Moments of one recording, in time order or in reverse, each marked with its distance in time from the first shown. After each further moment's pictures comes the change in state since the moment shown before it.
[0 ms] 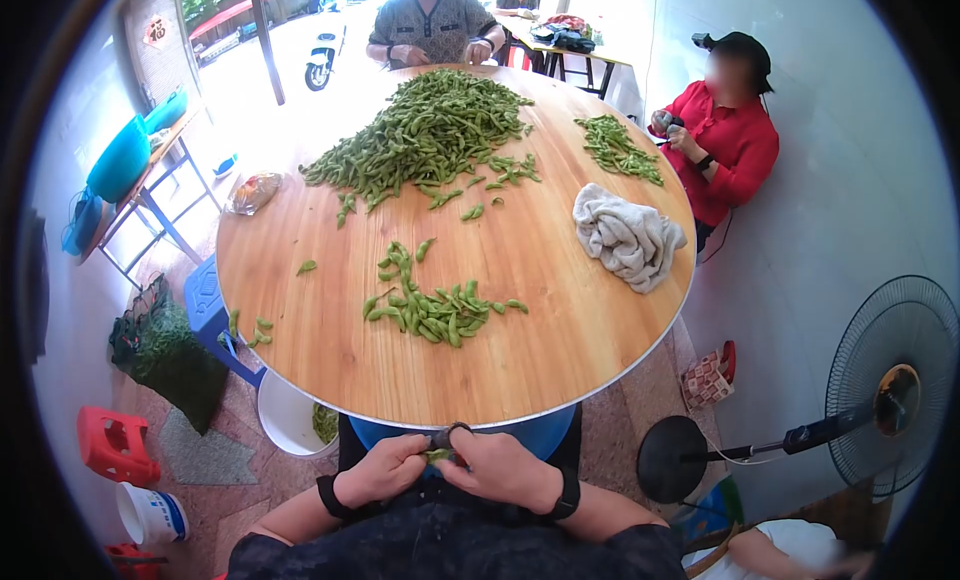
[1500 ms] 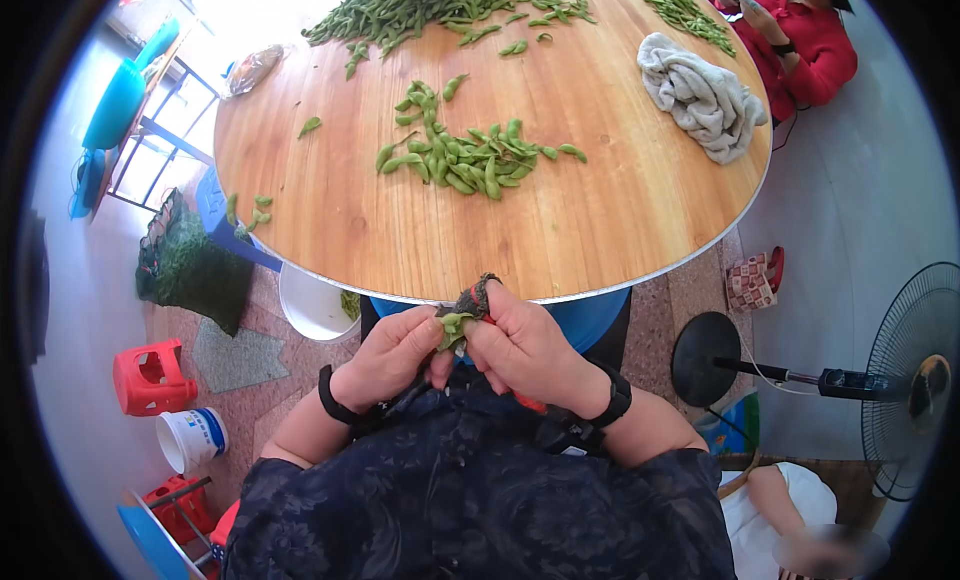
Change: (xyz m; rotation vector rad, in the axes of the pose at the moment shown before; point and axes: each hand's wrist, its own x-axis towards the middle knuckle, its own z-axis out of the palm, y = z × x) left_hand -0.002 0.014 -0.011 -0.704 -0.064 -0.228; right_hand 0.013 -0.008 -0.003 0.895 -0.058 0.331
